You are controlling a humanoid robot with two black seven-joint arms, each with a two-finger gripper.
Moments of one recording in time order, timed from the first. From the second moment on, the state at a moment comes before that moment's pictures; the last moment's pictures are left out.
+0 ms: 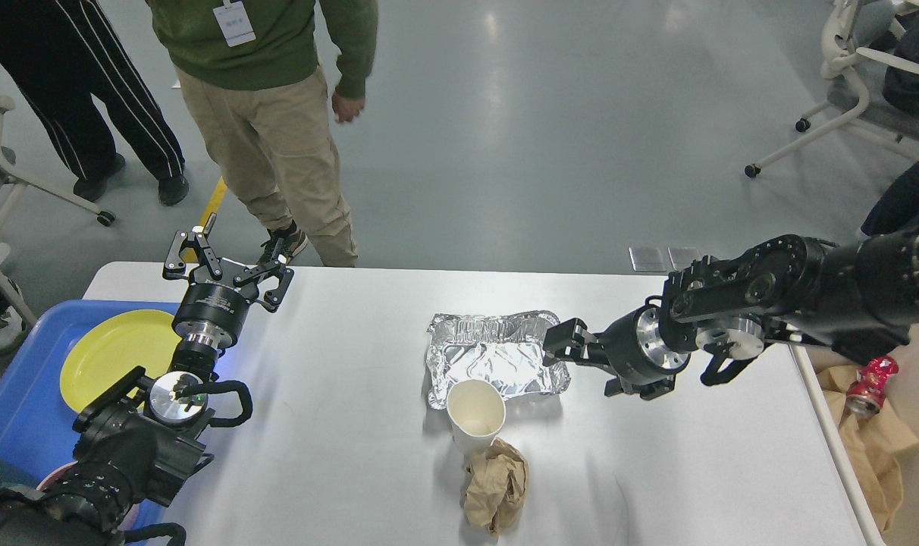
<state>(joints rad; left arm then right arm) -0.66 0.06 -1.21 -0.28 -0.03 -0.69 -0.21 1.59 -0.21 -1.00 1.25 0.11 0.21 0.01</state>
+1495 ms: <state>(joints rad) -0.66 0.06 -1.21 -0.28 -0.03 -0.69 -0.21 1.20 -0.02 -0.81 0.87 0.42 -0.10 -0.04</state>
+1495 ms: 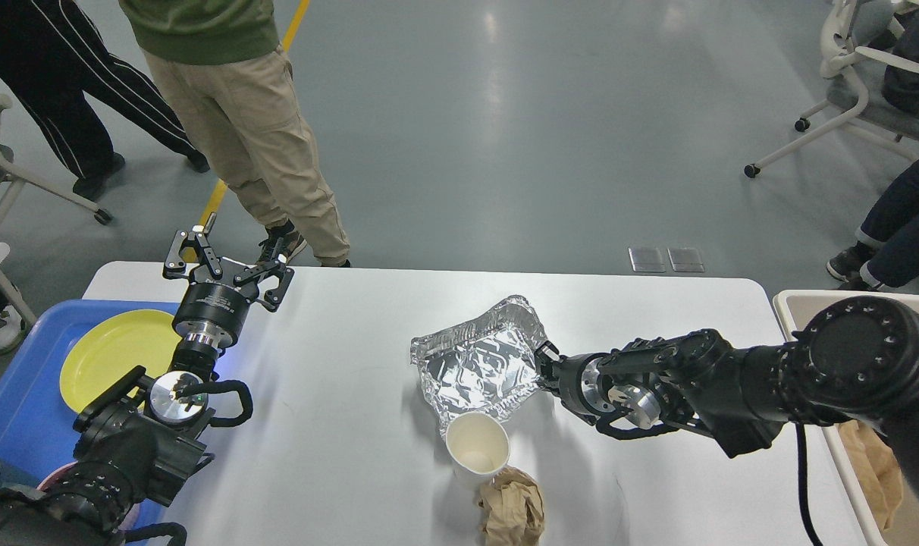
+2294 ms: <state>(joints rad) -0.66 0.06 -1.21 -0.28 -0.03 -0.69 -0.21 1.72 -0.44 -0.83 1.16 0.32 0.06 -0.08</state>
